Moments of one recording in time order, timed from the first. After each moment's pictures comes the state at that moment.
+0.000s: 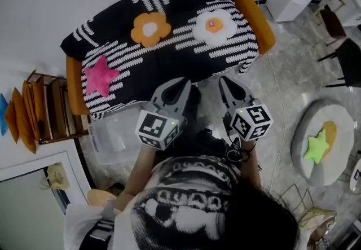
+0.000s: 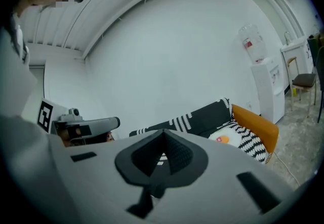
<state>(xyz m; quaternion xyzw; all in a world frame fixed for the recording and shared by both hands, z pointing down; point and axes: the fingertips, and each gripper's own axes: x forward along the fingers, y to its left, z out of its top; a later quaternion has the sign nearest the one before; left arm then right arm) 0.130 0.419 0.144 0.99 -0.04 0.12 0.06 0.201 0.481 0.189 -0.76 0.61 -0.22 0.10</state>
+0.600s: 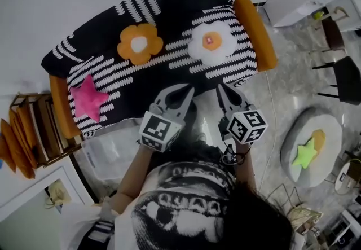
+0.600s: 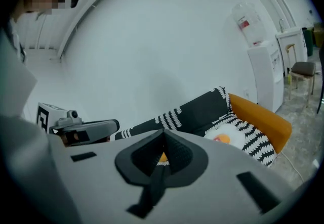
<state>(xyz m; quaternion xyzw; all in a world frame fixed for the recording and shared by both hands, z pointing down) 0.271 0.266 0.210 0.98 0.03 0.18 0.09 0.333 0.323 0.250 -0.77 0.56 -0.31 0.09</state>
